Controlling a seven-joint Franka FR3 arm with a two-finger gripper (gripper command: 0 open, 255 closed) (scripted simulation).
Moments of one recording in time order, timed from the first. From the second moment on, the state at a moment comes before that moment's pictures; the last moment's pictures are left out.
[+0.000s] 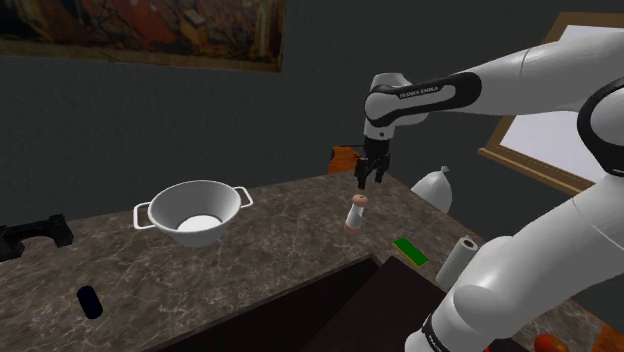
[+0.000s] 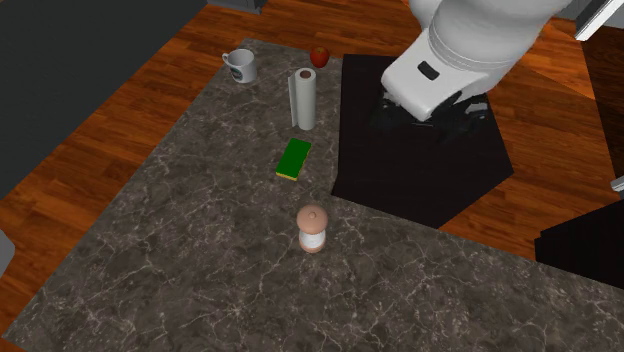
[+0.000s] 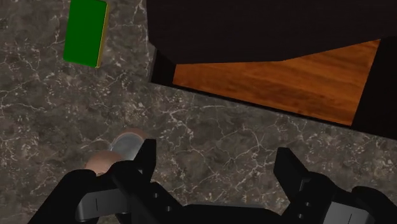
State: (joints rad) arm -0.09 -0.30 -0.26 -2.32 -0.09 1.86 -0.20
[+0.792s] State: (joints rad) arm -0.15 0.15 -0.35 -2.09 -0.02 2.06 -0.34
